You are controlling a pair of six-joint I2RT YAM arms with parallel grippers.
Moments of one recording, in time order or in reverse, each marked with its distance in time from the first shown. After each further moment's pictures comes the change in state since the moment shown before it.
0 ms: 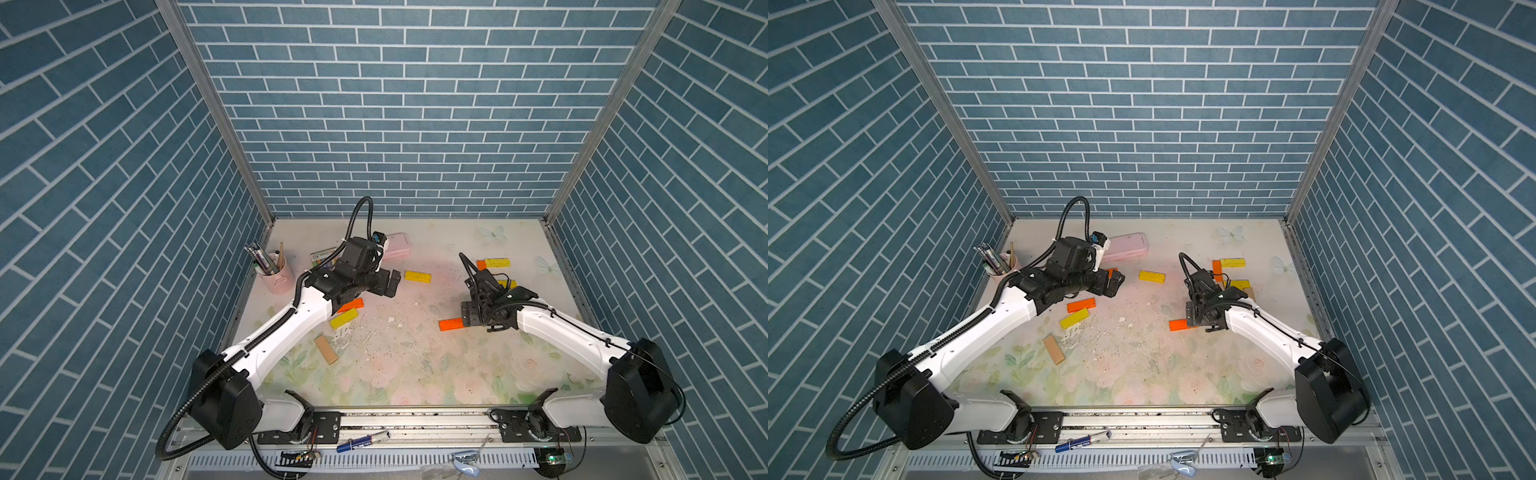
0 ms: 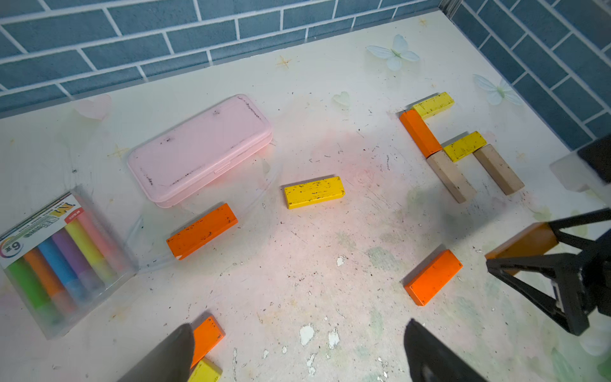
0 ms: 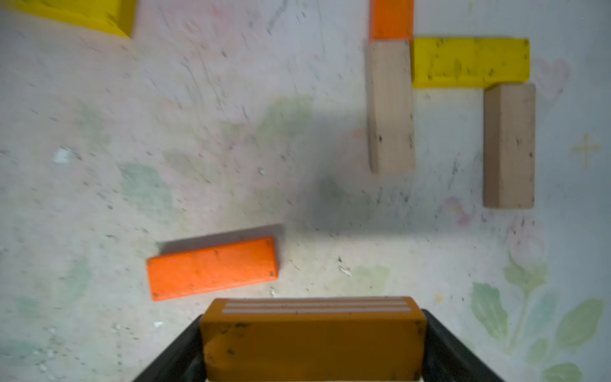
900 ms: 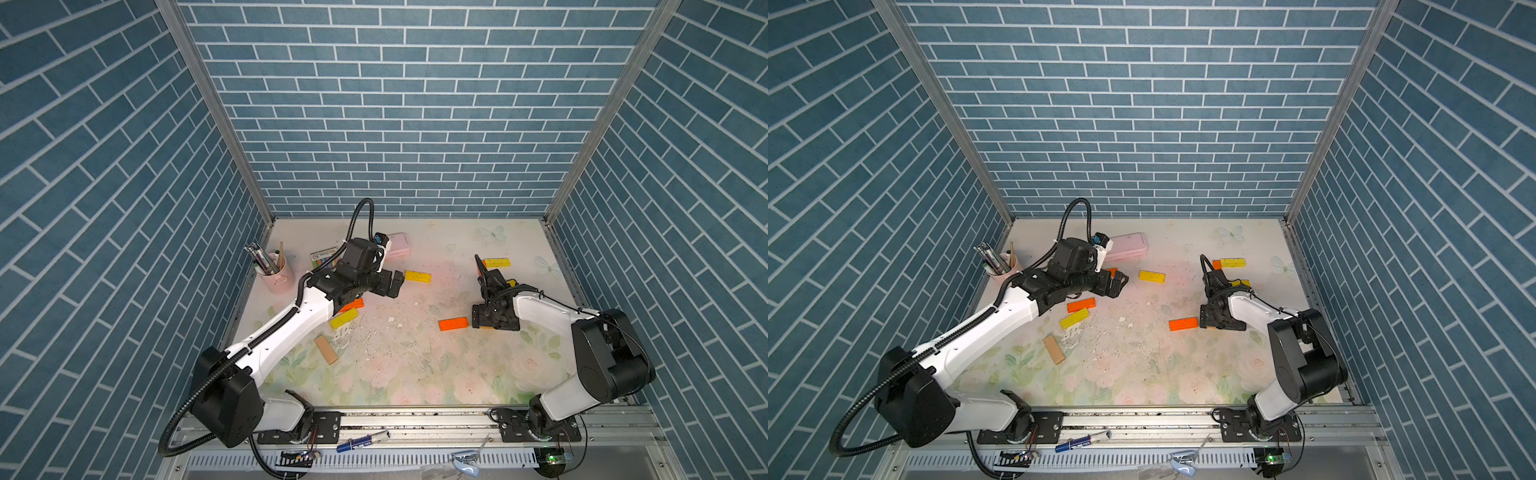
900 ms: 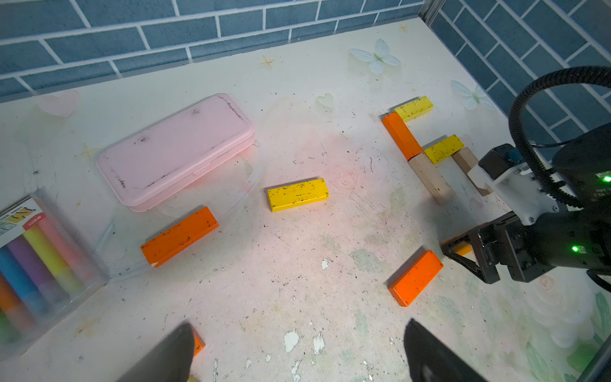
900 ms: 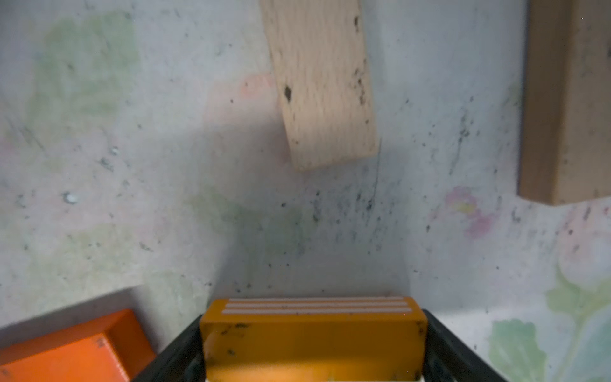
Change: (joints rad) left arm 0.001 0.010 -0.020 0.048 0.051 -0.016; right arm -0.217 0.240 -0.005 0.112 -0.106 -0.070
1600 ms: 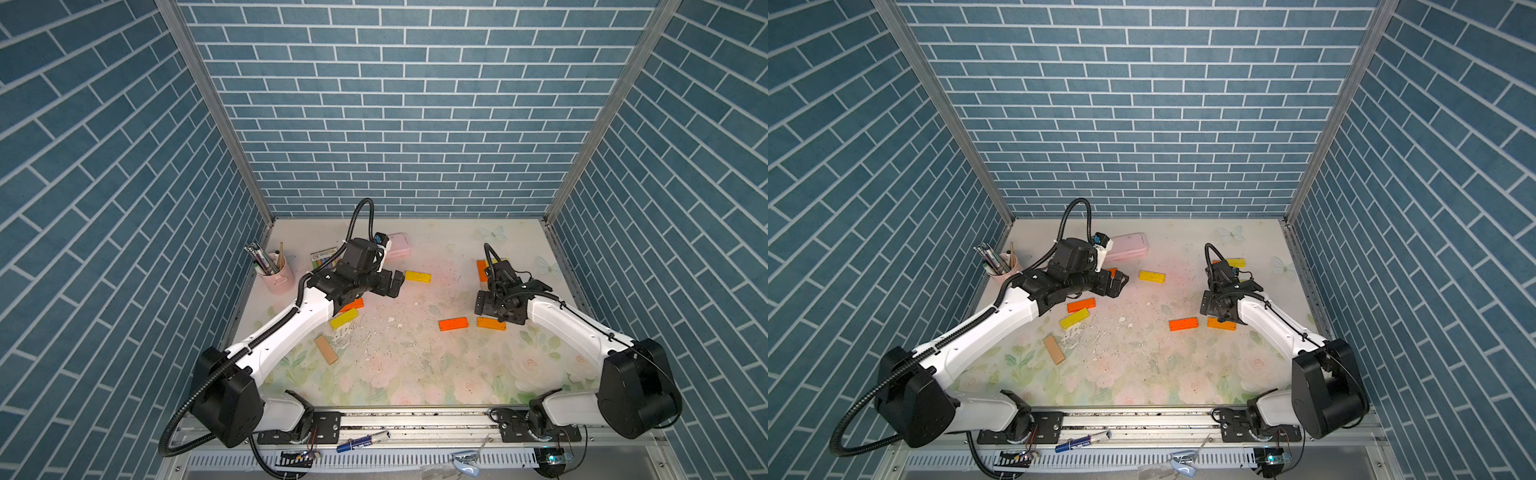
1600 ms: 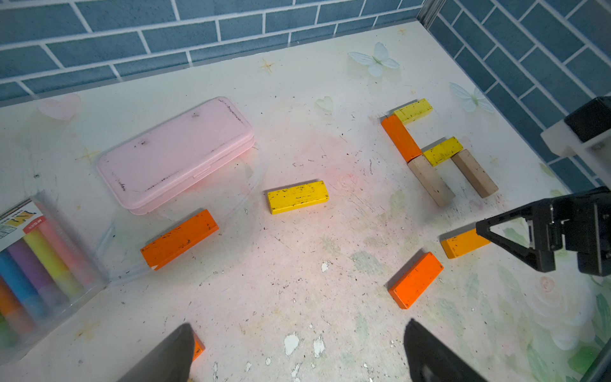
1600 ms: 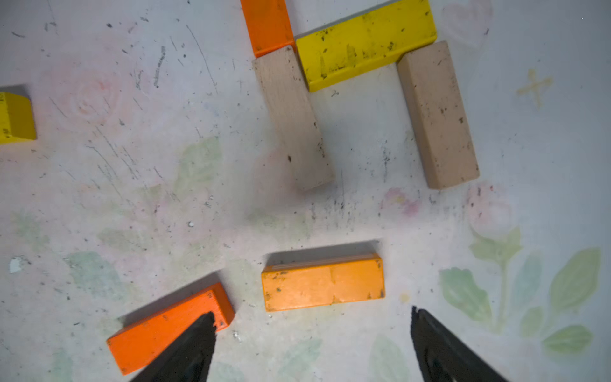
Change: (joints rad) left arm 0.000 0.000 -0.003 0.008 0.001 0.002; right arm 0.086 -0.191 0.066 -0.120 0.066 0.238
